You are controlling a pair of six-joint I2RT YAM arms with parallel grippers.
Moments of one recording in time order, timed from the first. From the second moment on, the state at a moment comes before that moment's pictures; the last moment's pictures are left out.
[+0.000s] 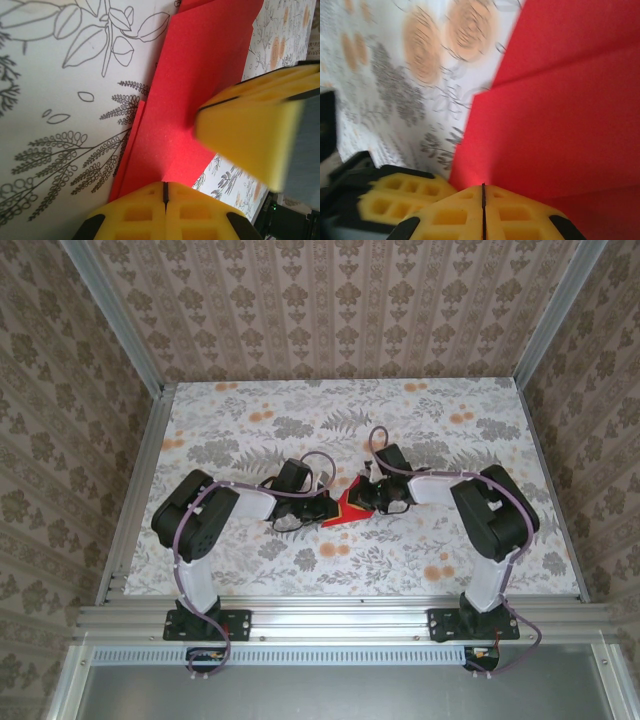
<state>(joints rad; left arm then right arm) -0.66 1.87 0.82 0.17 0.65 -0.78 0.44 1.85 0.92 -0.08 -0.53 0.80</state>
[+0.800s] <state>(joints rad) -0.67 1.85 0.84 0.09 0.65 -0.75 0.14 1.80 1.02 -0.25 -0.46 0.64</state>
